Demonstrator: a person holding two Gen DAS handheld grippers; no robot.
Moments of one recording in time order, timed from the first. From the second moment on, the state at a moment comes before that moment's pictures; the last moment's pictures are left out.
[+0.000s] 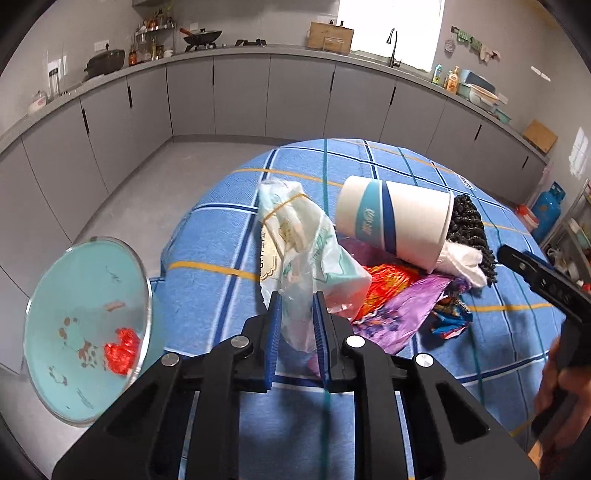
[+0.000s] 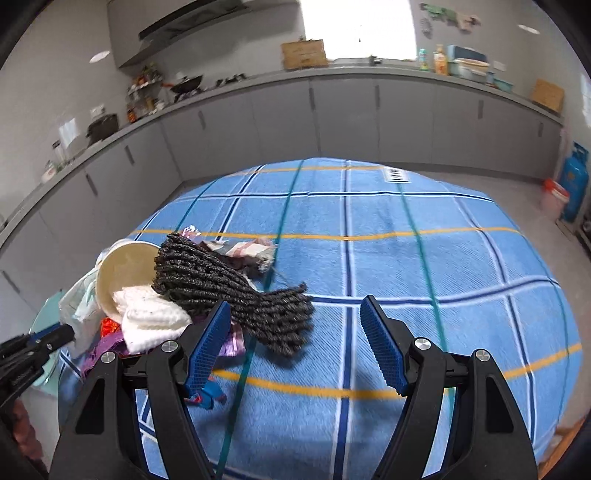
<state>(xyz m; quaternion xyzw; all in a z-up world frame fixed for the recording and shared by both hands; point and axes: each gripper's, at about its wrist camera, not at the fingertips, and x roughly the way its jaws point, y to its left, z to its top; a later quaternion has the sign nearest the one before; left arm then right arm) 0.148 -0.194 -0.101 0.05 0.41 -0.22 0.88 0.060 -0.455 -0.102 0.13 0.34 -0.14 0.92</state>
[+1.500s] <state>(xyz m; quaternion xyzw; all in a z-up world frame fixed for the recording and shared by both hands) 0.111 -0.107 -0.041 0.04 0.30 -0.19 0.93 0.029 -0.362 -0.047 0.17 0.28 -0.09 0.94</state>
